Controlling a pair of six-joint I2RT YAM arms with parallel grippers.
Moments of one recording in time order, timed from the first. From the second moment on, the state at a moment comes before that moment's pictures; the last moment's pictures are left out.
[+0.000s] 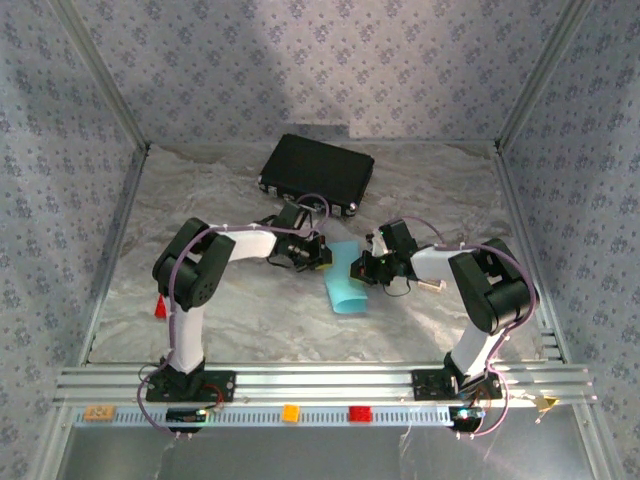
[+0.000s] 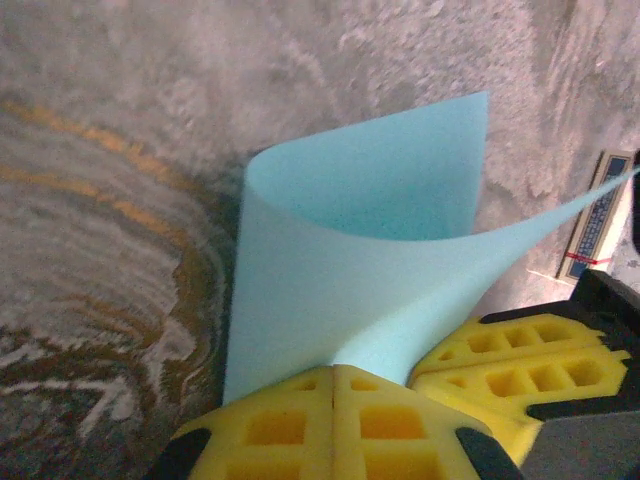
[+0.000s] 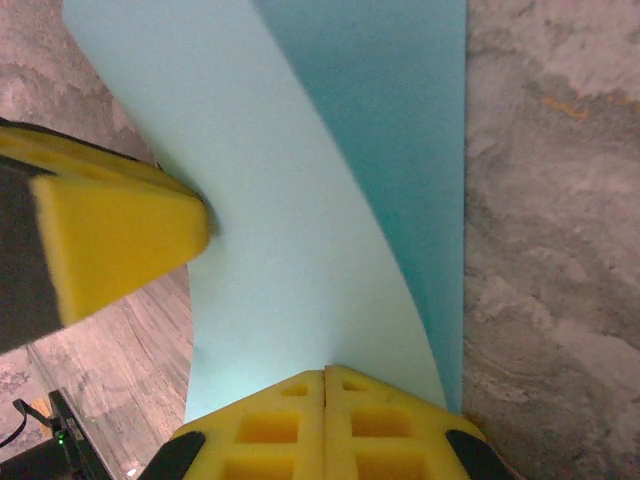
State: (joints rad) left arm -0.61 1.99 1.14 -0.15 0.61 -0.79; right arm 0.42 1.71 0.70 0.00 -0.59 0.65
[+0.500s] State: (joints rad) left arm -0.60 2.08 1.23 -0.15 0.64 -0.77; right arm 0.42 1.71 0.70 0.01 -0.59 0.65
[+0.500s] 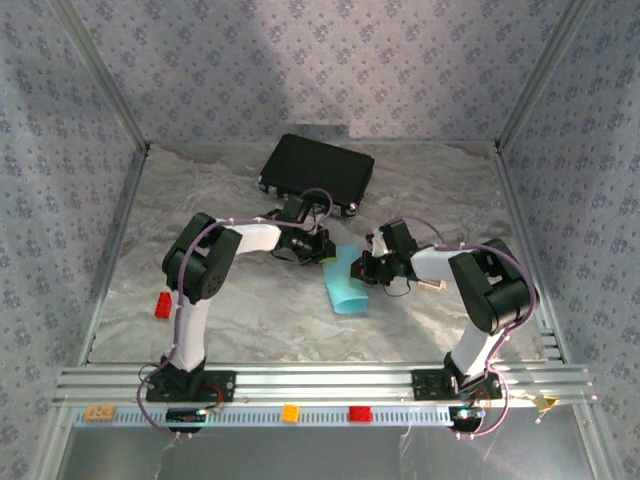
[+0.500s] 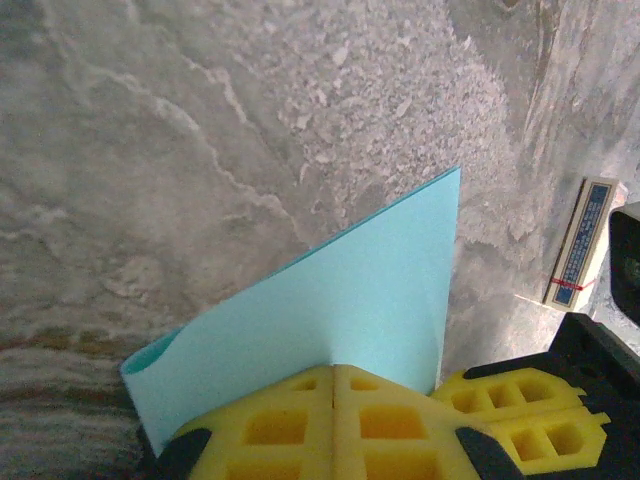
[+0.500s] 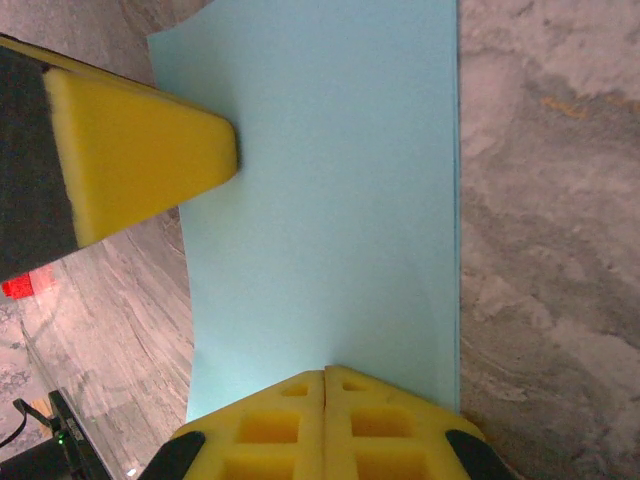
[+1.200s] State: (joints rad) left arm -0.54 2.08 1.23 -0.14 0.62 -0.75; right arm 0.42 1.71 0.69 0.03 -0.59 0.66
